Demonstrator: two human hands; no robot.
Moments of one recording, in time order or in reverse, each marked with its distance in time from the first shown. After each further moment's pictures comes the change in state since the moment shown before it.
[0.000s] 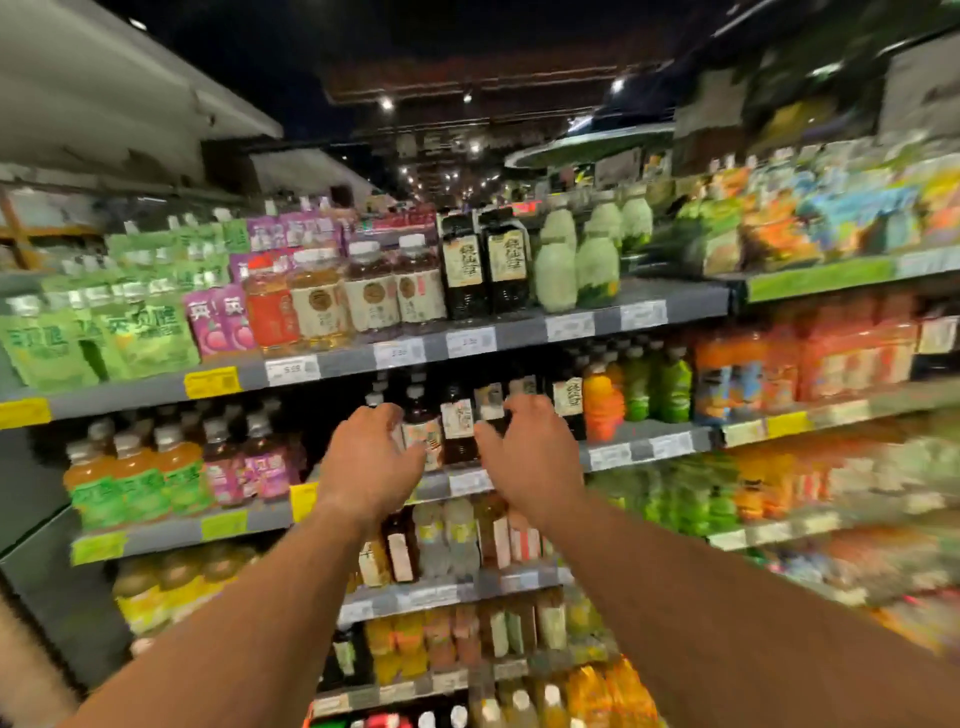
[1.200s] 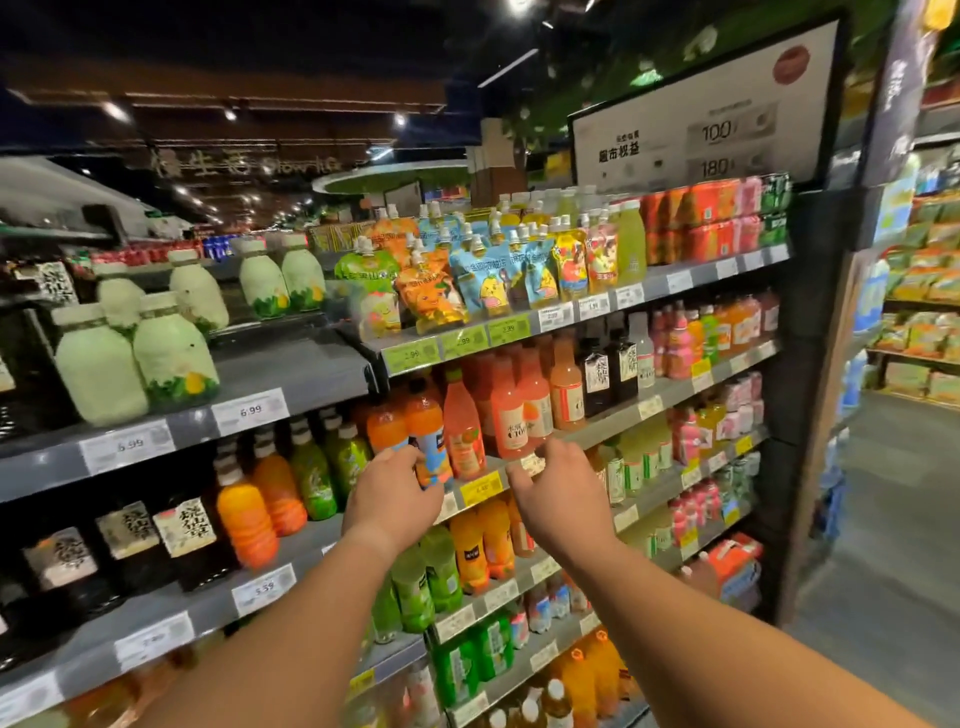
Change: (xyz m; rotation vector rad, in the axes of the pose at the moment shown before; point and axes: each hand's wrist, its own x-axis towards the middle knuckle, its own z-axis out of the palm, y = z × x) left_hand 0.057 0.424 0.313 -0.198 -0.306 0.212; right_hand 0.103 0.416 -0.266 -0.190 0.227 0.366
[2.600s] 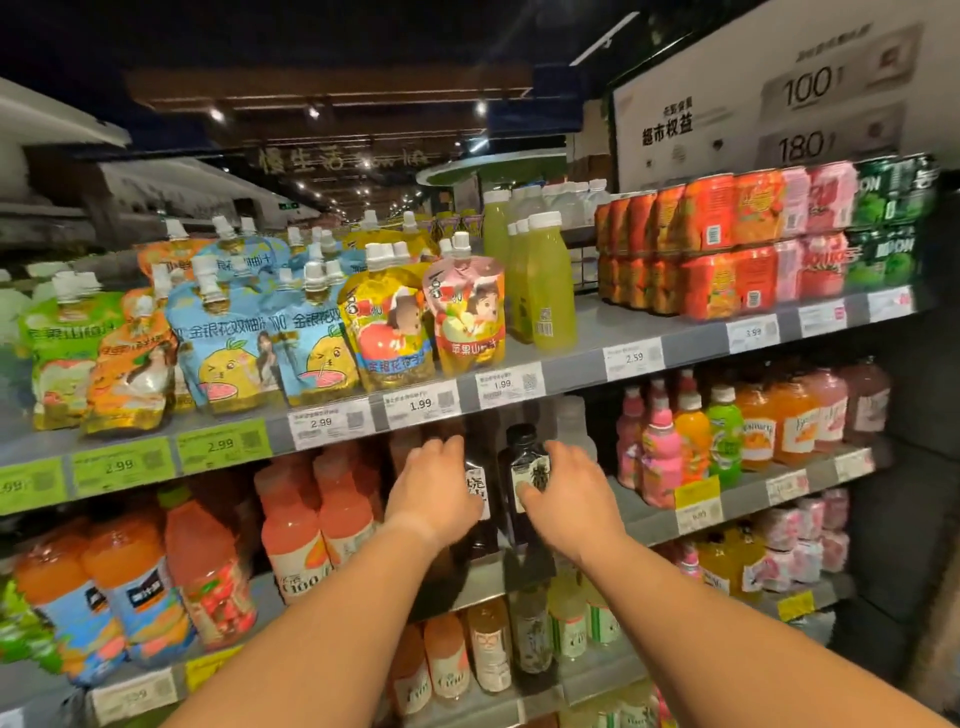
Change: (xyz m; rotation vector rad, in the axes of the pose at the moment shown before) left_hand 0.288 0.292 0.288 0.305 -0.041 -0.091; right_hand 0.425 0.288 -0.029 0.023 -0.300 -0.217
